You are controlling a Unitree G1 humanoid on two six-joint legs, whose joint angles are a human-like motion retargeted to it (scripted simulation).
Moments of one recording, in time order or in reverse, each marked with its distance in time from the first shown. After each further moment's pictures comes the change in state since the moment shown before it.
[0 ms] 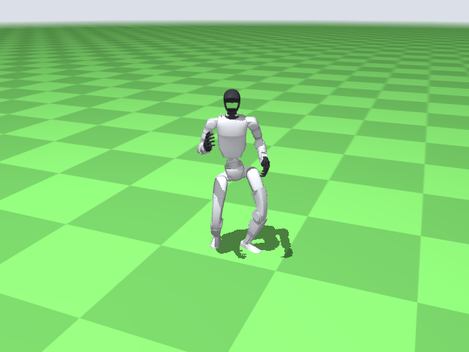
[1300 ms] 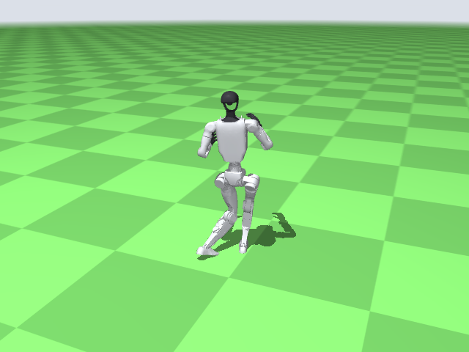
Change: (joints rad) left arm 0.015 0.048 0.028 -0.215 0.064 0.012 -0.157; right arm -0.129 -0.161 0.138 0.174 -0.537 0.068 0.004; waist 0.438 0.164 0.088; left_leg 0.334 -0.295 -1.040 0.424 -0.132 -0.201; right_leg -0.046 0.744 0.215 0.017 0.237 -0.140
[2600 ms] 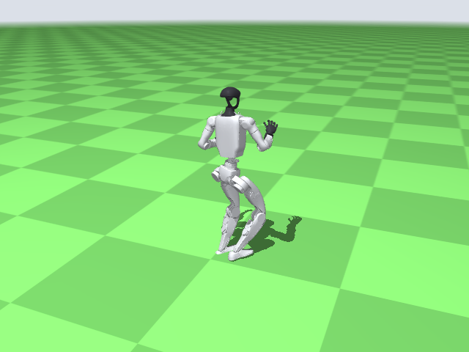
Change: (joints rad) left arm -0.048 0.090 0.029 0.069 0.101 -0.196 0.333; right arm -0.021 0.012 0.071 0.225 -0.346 -0.057 -0.475; waist -0.080 -0.199 -0.028; left_leg -0.287 -0.147 0.363 -0.465 -0.098 0.206; right_leg -0.128 -0.601 -0.209 0.179 -0.226 -0.035
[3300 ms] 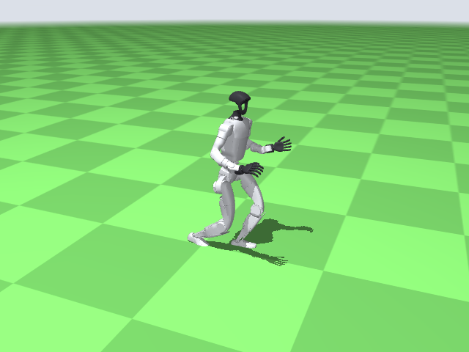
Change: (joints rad) left arm -0.158 -0.132 -0.166 0.042 0.035 -0.081 0.324; right arm 0.308 -0.072 -0.224 0.252 0.118 -0.021 0.031; waist -0.292 0.119 -0.219; left_leg -0.562 0.287 0.264 0.345 0.059 0.018; right_leg 0.265 0.194 -0.010 -0.191 -0.019 0.088
